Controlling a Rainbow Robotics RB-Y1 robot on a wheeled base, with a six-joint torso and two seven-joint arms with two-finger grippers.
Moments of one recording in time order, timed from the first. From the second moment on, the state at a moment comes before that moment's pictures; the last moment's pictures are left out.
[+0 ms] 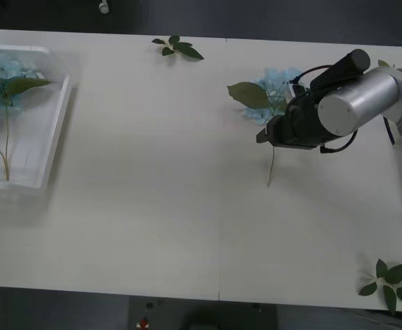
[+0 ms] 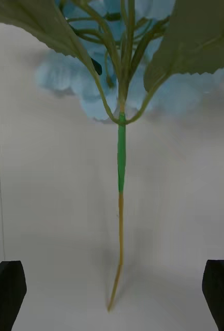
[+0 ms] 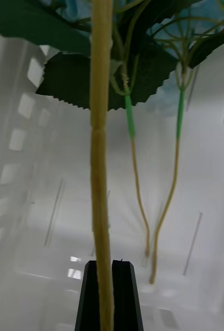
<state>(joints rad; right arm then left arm) -0.81 -0.75 0.72 -1.36 -1.00 1.03 1.00 -0.54 1.25 -0.44 -0.95 1.59 0.85 -1.74</state>
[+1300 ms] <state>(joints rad) -0.79 -0.57 0.72 -1.18 -0.62 0.89 0.87 -0.54 1.15 -0.37 -0.96 1.35 1.05 -1.61</state>
